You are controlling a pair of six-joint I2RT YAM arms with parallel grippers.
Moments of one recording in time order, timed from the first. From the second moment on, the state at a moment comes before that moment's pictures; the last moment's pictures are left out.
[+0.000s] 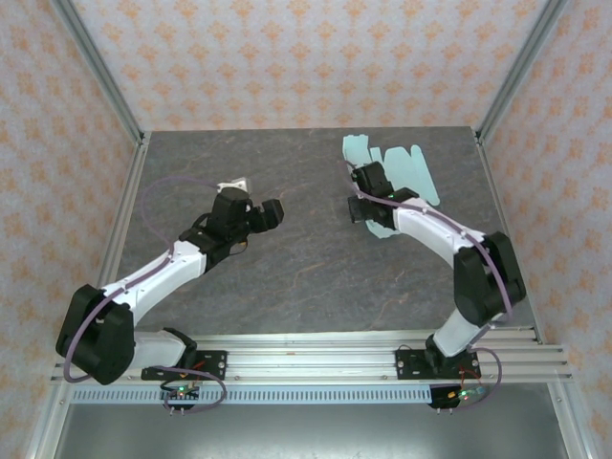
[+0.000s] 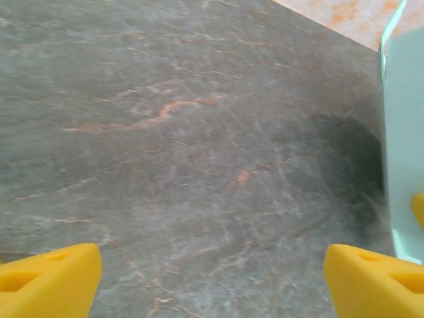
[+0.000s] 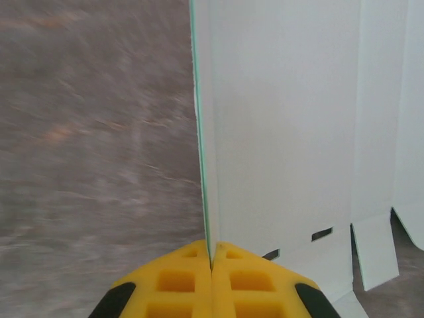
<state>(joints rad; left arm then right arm) -0.45 1.29 0.81 -0.12 -0.05 -0.65 0.47 1.62 1.15 -0.45 0.14 0.19</state>
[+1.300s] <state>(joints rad) -0.34 1.10 1.04 -0.33 -0.30 -0.37 0.58 1.38 1.41 -0.74 -0.06 -0.27</state>
